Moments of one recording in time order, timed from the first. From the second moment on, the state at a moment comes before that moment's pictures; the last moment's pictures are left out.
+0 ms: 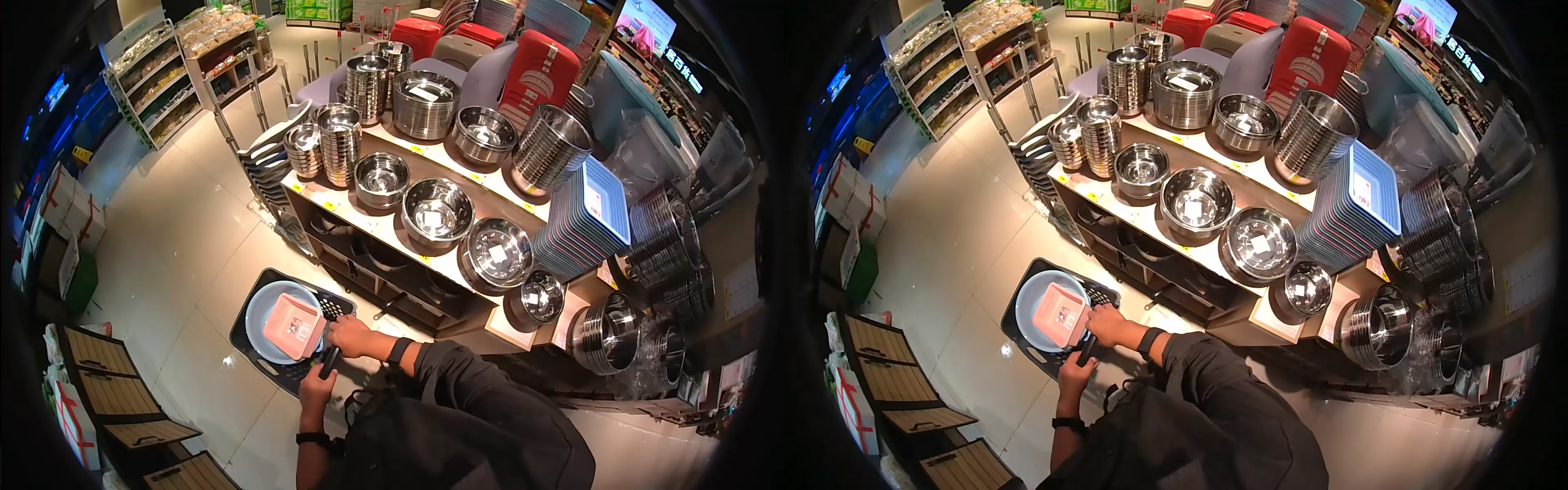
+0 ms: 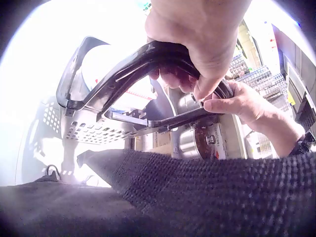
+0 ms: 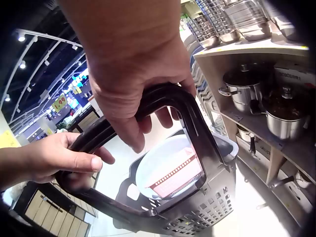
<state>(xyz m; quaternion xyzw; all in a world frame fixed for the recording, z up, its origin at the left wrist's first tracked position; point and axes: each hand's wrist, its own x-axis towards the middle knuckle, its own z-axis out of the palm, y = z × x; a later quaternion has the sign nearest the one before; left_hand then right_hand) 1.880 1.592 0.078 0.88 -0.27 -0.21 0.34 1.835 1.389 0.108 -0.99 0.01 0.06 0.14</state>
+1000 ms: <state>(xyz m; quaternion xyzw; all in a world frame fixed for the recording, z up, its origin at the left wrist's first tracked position) 2.024 1.587 0.123 0.93 -0.16 -0.28 0.20 1.981 1.383 0.112 -0.98 -0.05 0.02 0.19</state>
